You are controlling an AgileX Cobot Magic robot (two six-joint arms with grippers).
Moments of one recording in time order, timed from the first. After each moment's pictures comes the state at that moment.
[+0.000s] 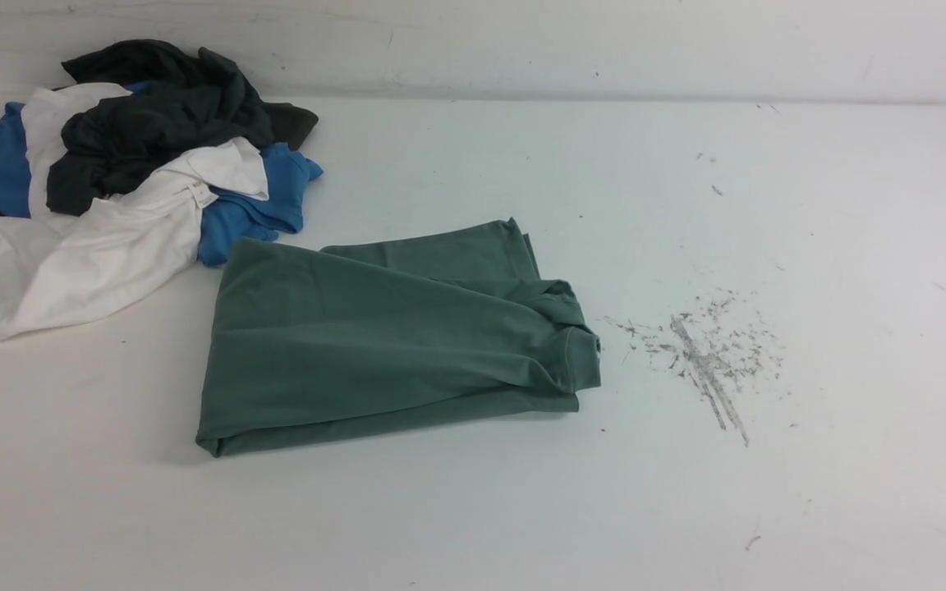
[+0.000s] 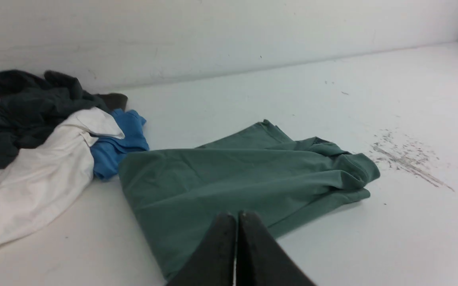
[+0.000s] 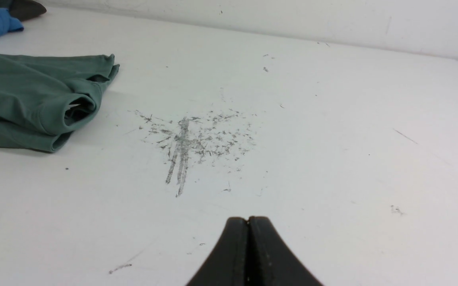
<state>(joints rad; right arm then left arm) 0.10 -0.01 0.03 0.04 0.36 -0.13 -0.33 0.09 -0.42 -0.07 0.57 0.04</state>
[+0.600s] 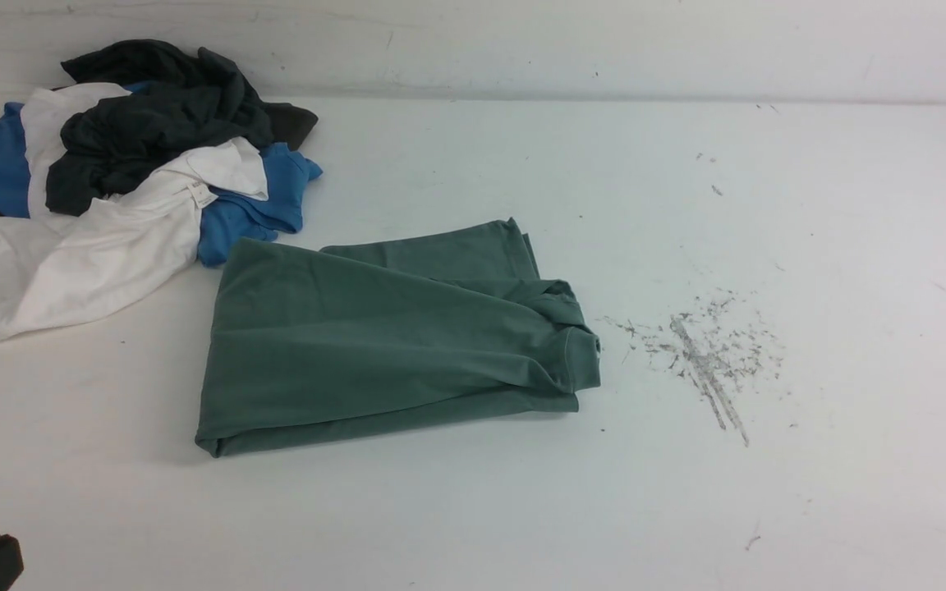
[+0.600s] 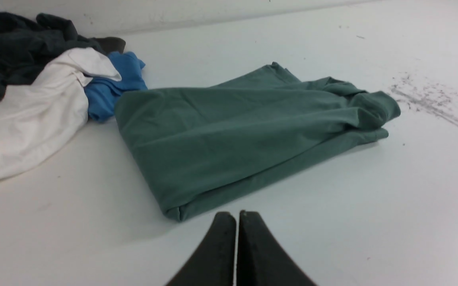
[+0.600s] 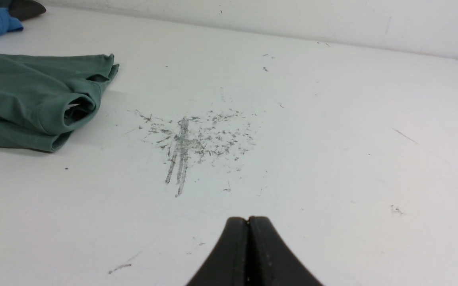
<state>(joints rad) 0.10 -0.01 0.03 0.04 0.36 -0.13 -0.33 0.07 -0.27 -0.07 0.57 0.03</state>
